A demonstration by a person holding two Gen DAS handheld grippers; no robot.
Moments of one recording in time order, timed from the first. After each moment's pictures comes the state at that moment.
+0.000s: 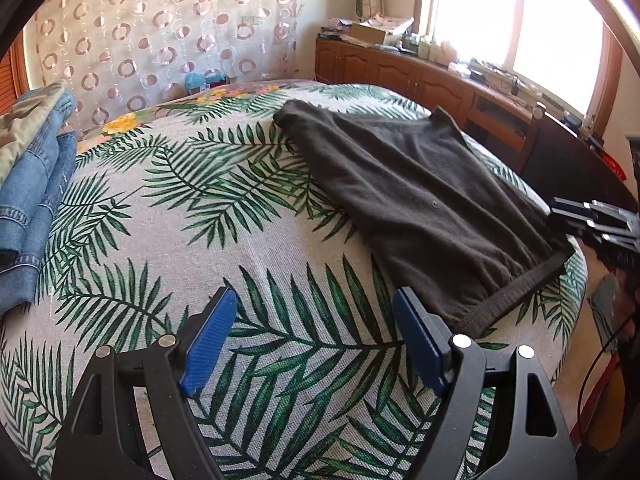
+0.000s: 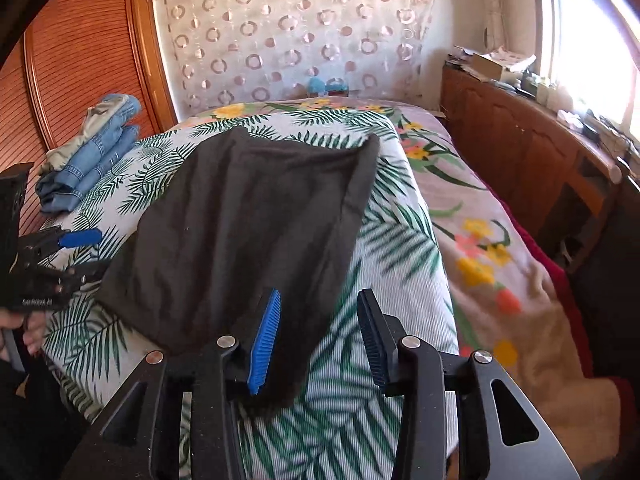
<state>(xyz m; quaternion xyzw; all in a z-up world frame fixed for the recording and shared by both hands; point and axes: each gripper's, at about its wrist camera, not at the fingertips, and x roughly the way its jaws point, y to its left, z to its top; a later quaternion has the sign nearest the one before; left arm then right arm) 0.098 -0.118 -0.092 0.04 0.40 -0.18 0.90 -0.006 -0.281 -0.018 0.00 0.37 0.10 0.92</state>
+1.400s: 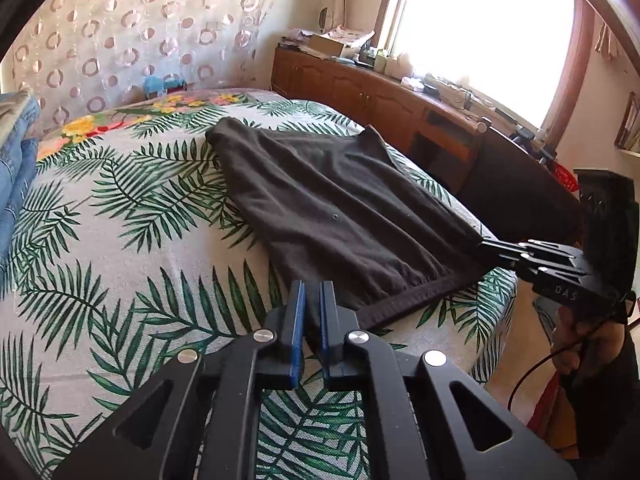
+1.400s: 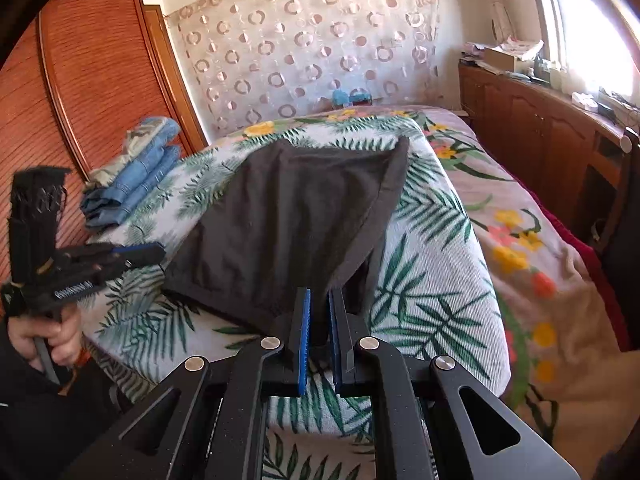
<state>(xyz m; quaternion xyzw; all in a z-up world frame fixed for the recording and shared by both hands) 0.073 -0.142 -0.071 0.00 0.39 -0.26 0.88 -0.028 -0.279 -0.028 0.05 0.36 0.14 0.92</state>
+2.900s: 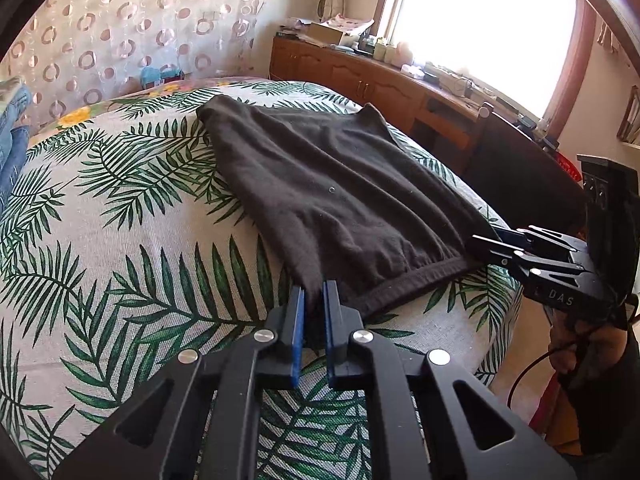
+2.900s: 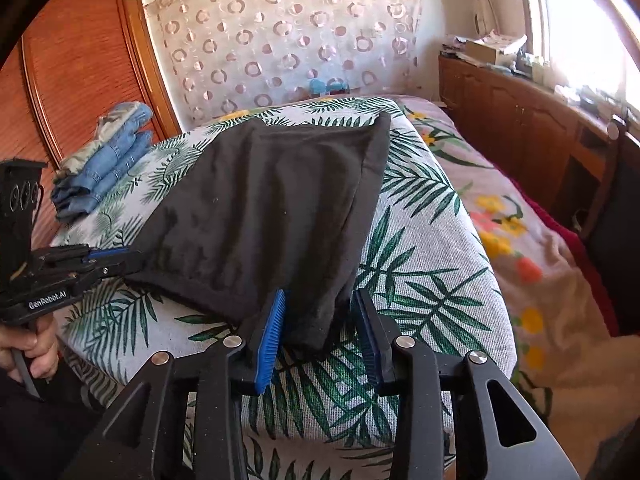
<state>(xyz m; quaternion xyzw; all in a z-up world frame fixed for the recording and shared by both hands) 0.073 -0.150 -0.088 0.00 0.40 -0.26 0.88 -0.019 -0.267 -0.036 0.02 0.37 0.11 0.92</state>
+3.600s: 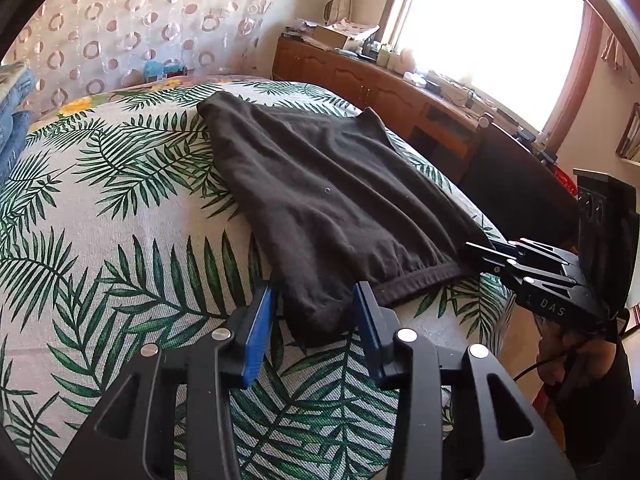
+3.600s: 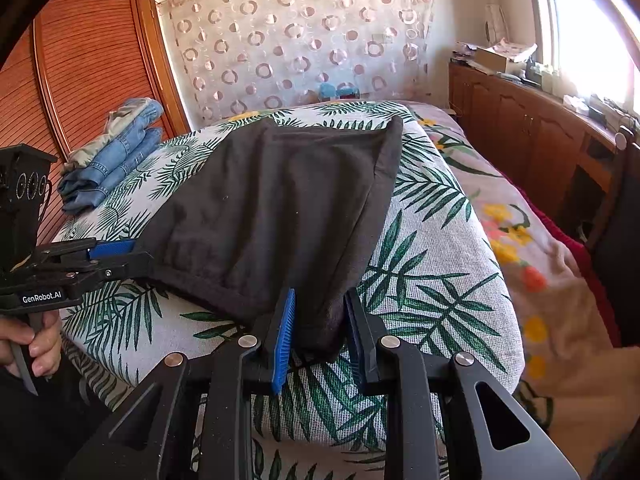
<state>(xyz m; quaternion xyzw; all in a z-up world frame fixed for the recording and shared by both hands) 0.070 -0.151 -0.092 -0.02 0.40 -0.26 0.88 -0.021 -0.269 -0.040 0.03 0.36 0.13 0.92</state>
